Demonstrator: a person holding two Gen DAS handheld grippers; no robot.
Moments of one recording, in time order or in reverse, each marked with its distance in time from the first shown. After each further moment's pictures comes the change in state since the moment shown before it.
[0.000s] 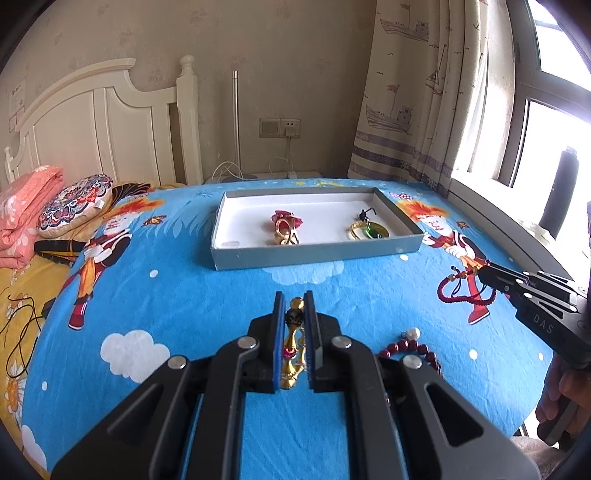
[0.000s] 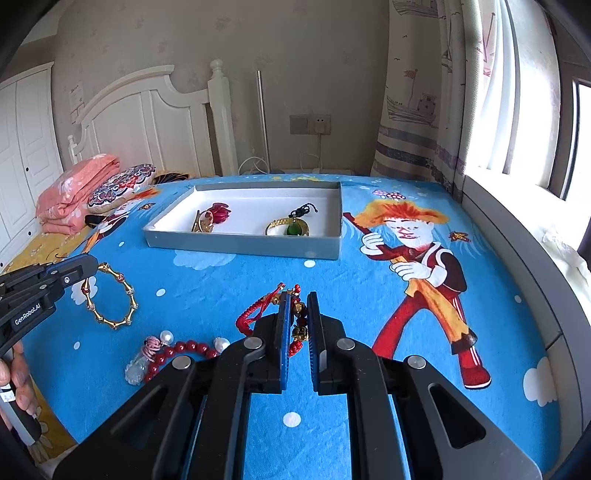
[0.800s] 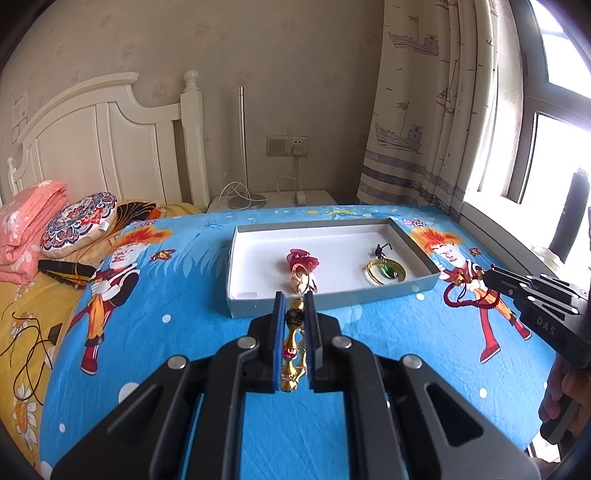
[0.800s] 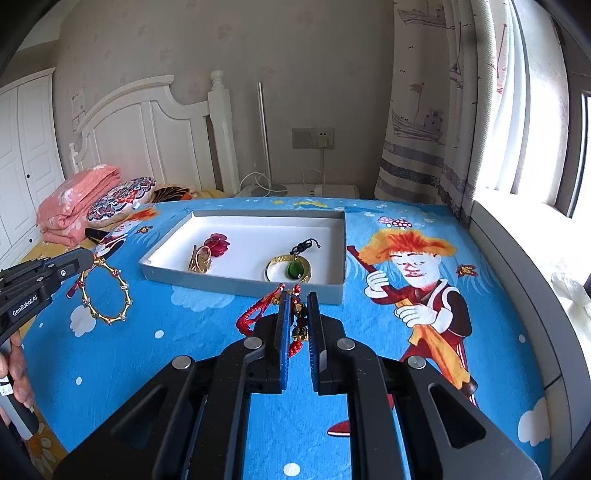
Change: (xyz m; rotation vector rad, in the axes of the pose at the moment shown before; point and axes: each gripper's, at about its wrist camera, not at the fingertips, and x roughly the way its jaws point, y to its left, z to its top) left arm 0.012 0.017 0.047 0.009 -0.046 0.023; right arm 0.017 -0.002 0.043 -0.002 -0.033 0.009
